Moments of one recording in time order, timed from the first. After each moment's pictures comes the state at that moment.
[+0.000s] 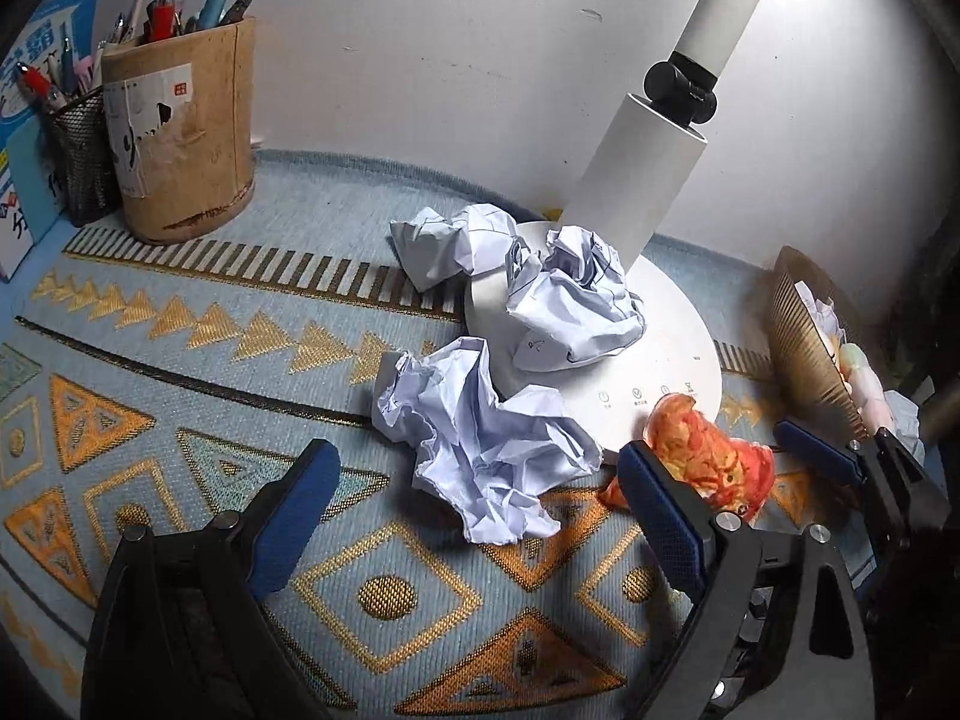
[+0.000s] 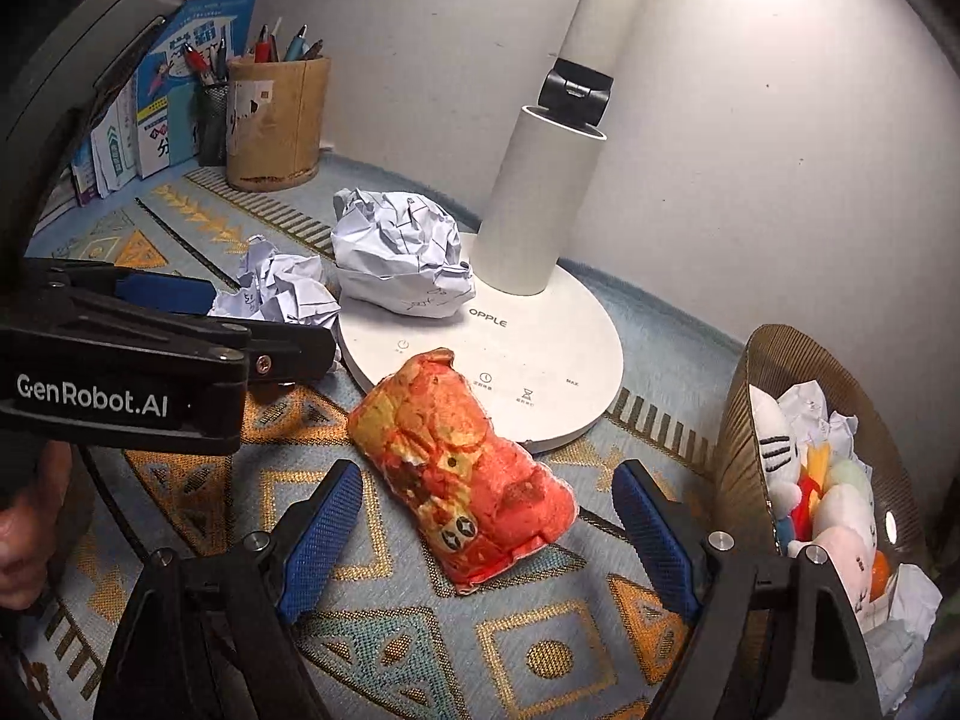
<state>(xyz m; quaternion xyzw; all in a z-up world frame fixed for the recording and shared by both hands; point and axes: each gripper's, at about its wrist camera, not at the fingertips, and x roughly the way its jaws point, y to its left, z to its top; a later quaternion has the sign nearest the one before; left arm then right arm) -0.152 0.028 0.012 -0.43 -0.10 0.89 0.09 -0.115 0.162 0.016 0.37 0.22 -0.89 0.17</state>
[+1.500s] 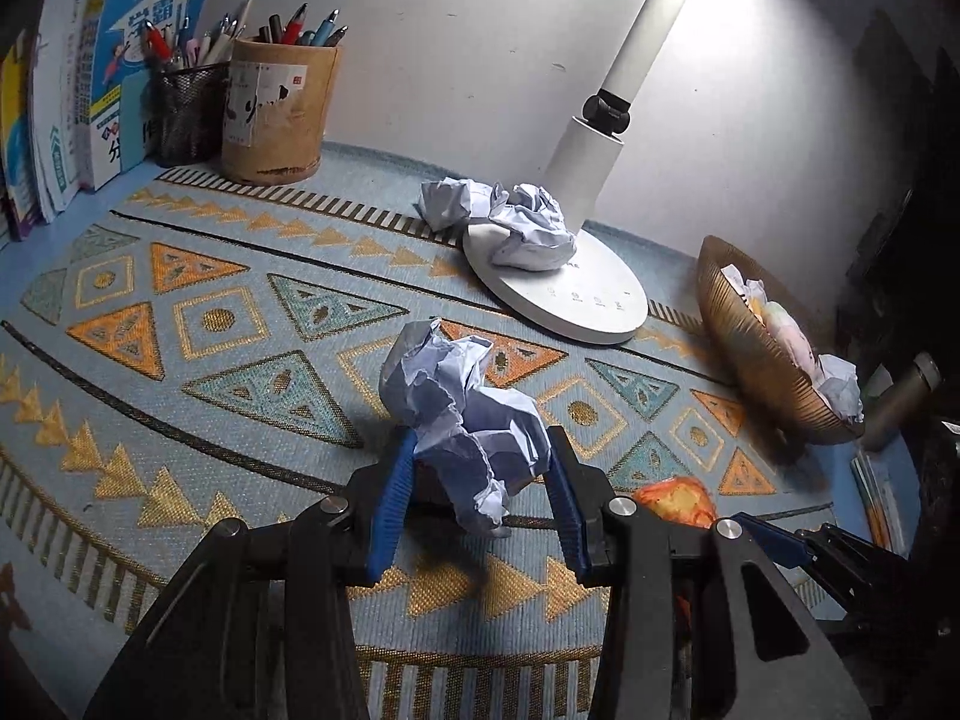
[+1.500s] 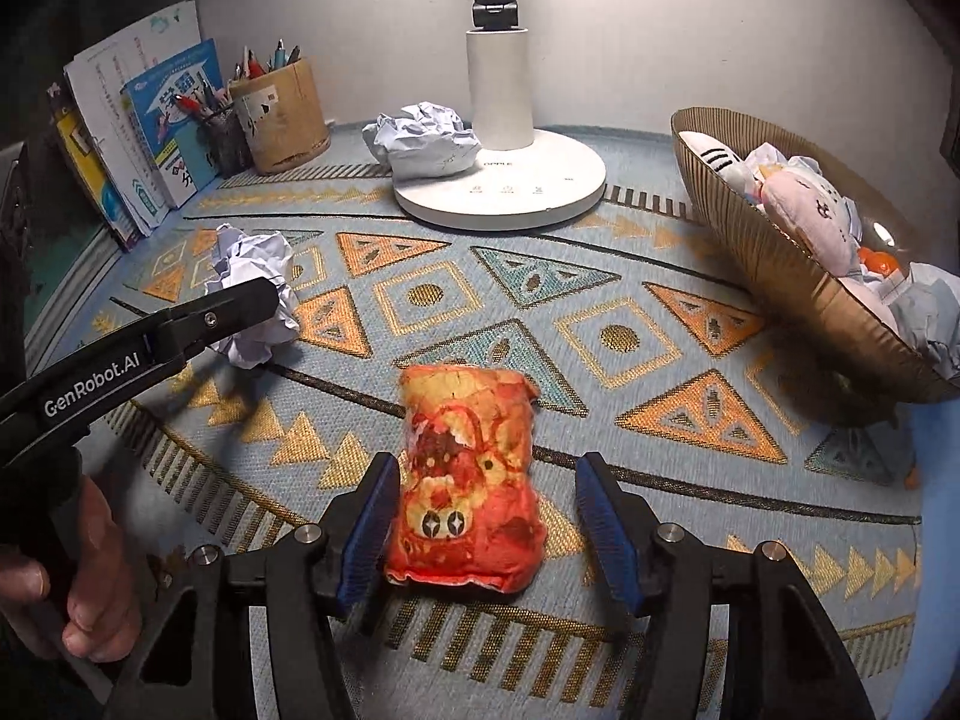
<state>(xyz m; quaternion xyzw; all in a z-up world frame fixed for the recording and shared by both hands) -0.035 0.007 0.023 -0.38 -0.14 0.91 0.09 -0.009 0.202 0.014 0.46 0.05 -0.87 0.16</state>
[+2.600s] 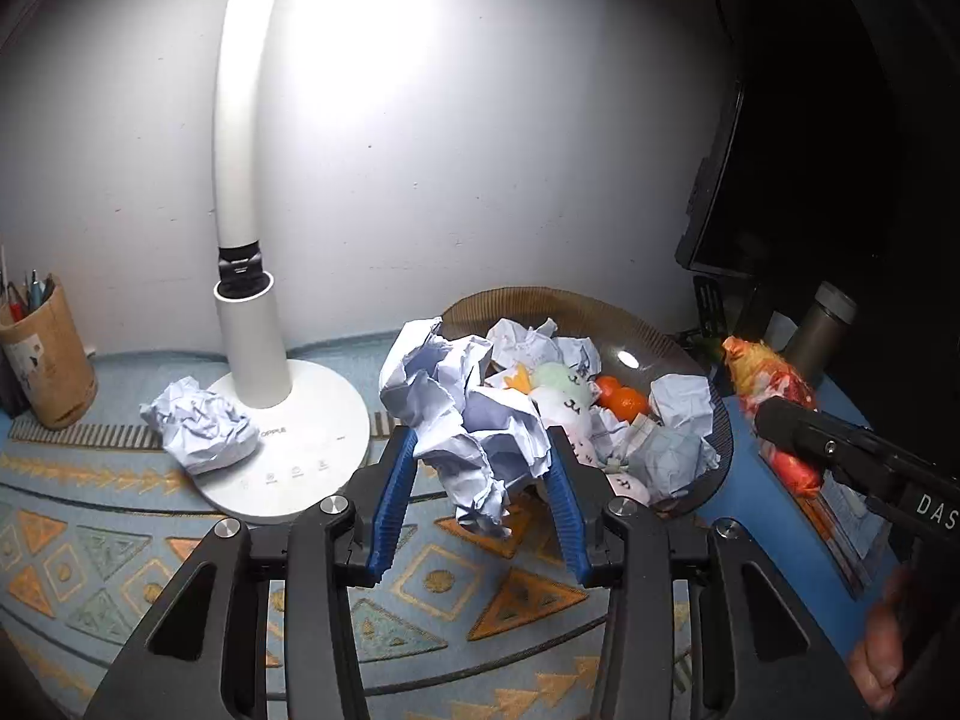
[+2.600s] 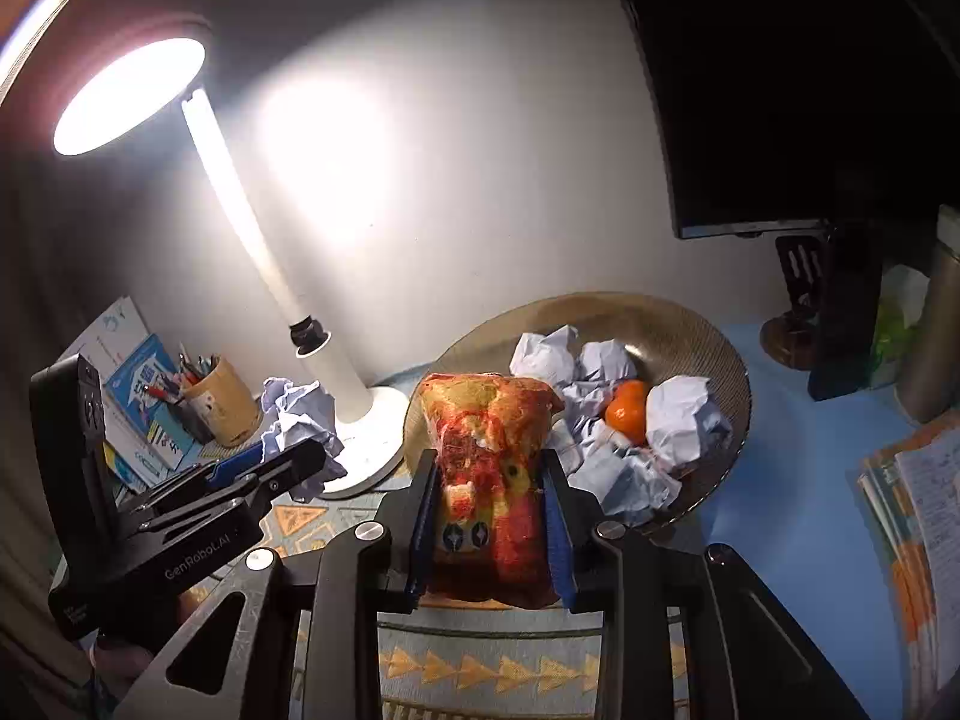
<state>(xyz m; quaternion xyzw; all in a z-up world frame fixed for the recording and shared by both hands) -0.073 0.183 0.121 -0.31 -0.01 0.92 0.24 -0.001 0.384 0.143 0.30 -0.12 -0.94 0.08</state>
